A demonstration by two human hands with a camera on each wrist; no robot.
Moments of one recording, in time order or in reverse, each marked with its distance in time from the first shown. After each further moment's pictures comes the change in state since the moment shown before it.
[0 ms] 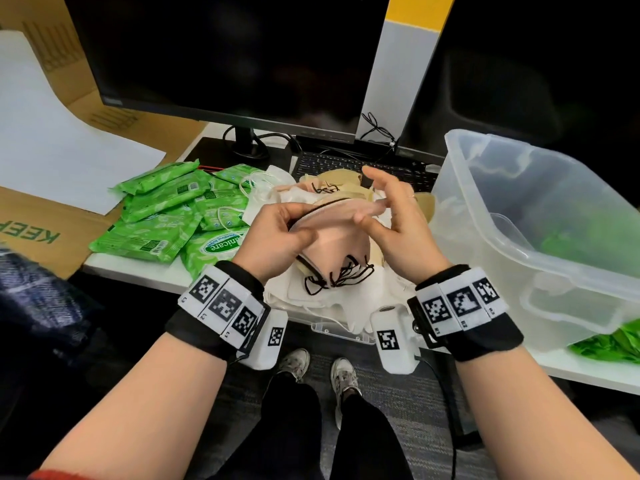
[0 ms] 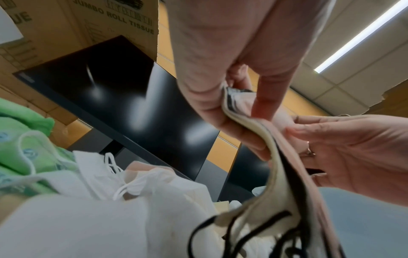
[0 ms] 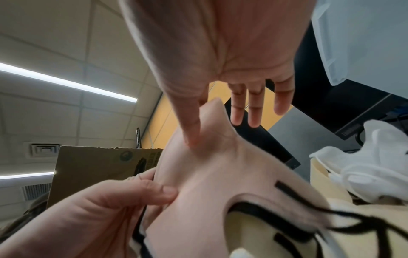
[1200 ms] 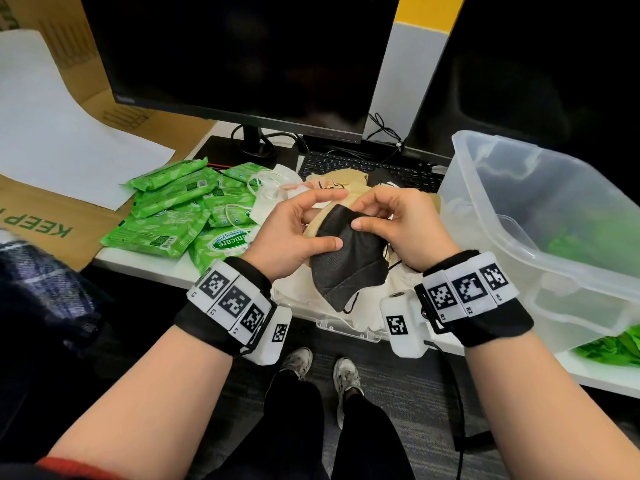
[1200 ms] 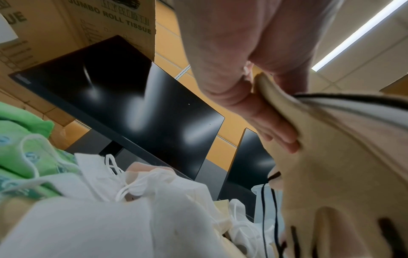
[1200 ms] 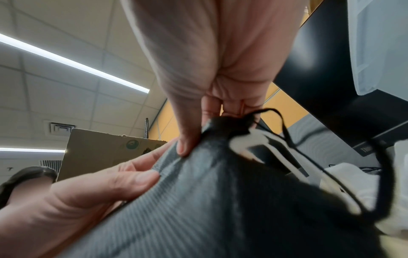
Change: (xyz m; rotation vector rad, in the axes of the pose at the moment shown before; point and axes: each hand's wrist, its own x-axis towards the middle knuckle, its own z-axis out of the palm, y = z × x) left_hand -0.008 0.009 0.000 -0.115 -0.148 0.073; right_hand 0.012 -0.005 -0.004 0.001 -0.089 -0.065
